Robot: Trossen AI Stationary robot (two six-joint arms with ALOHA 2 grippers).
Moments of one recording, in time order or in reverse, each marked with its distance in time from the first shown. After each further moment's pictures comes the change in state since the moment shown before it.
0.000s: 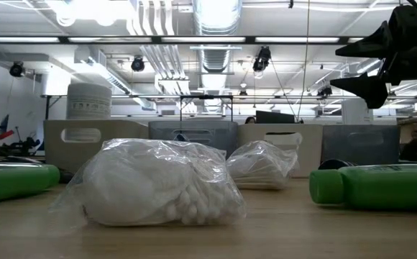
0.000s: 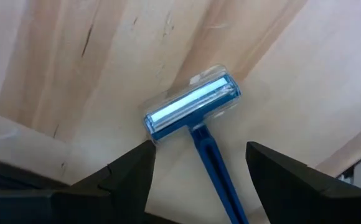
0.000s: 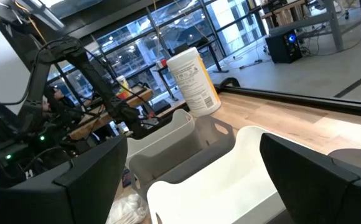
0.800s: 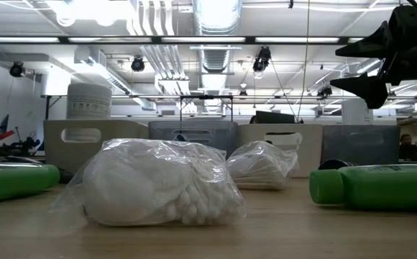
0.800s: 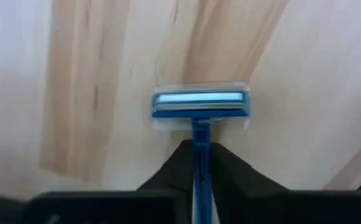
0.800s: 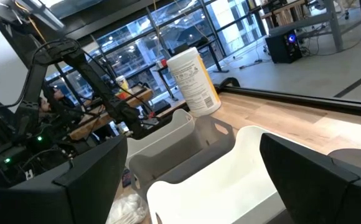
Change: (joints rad) left arm 0.048 0.140 0.030 -0.081 -0.103 0.295; right arm 0.000 0.000 0.000 0.000 0.000 0.000
